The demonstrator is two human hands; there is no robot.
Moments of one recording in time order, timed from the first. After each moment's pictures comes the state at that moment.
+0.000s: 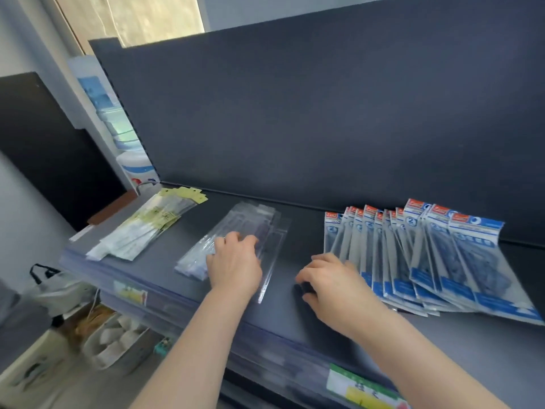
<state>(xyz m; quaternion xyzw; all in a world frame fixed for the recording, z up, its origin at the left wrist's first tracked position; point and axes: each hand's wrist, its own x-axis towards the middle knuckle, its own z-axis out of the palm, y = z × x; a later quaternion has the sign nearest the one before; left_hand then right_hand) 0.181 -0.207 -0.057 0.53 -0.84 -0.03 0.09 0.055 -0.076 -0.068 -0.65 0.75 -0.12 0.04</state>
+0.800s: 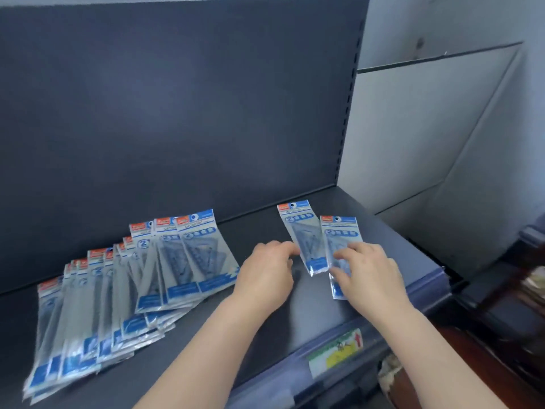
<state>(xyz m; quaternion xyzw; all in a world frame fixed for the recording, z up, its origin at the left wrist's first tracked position) -0.073 0.076 -0.066 -0.01 -0.98 -0.21 0.02 -0.088 0.254 -0.077 -0.07 0.99 -0.12 -0.04</state>
